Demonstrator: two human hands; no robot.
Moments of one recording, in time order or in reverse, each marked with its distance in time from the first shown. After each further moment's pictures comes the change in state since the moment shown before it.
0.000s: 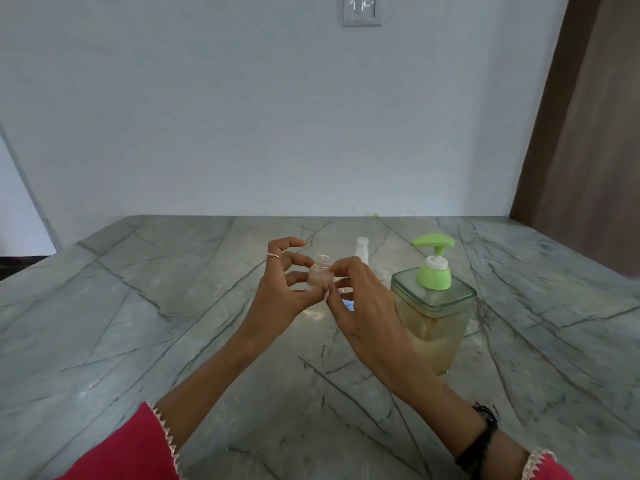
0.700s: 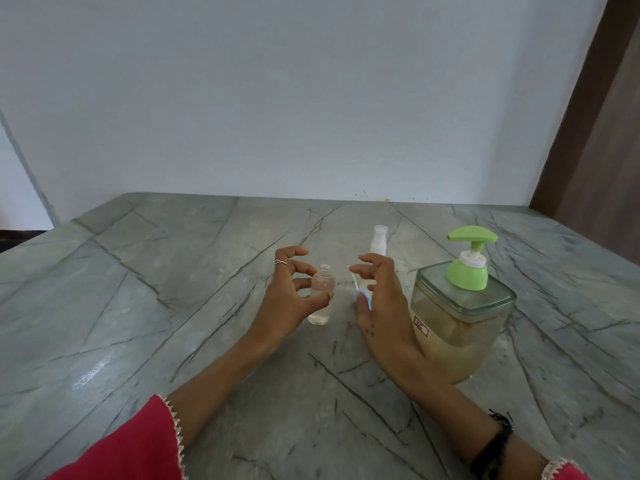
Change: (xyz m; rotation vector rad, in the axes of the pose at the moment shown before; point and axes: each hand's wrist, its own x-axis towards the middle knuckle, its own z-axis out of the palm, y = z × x) left_hand 0.008 -0.052 -0.003 0.114 0.046 -0.122; right_hand 0.002 0.037 0.028 0.100 0.007 0.237
